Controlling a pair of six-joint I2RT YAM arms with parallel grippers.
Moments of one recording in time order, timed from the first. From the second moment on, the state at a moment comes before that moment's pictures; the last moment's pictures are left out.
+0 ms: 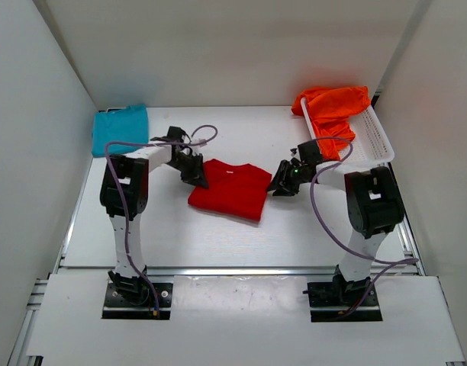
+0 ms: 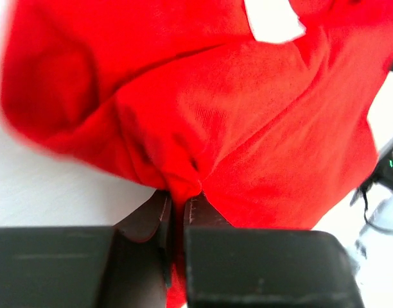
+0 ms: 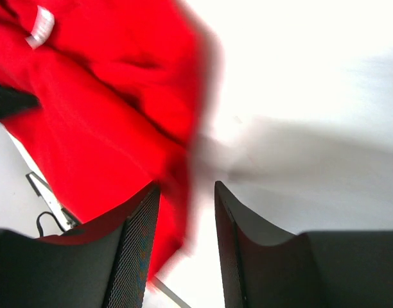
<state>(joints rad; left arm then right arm) -0.23 2.11 1.44 -0.61 0.63 -0.09 0.28 1.87 1.05 -0.23 -0.54 0.61</state>
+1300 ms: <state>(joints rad) 0.08 2.35 2.30 -0.56 -0.28 0.35 0.18 1.53 0.93 -0.33 -0.43 0.55</state>
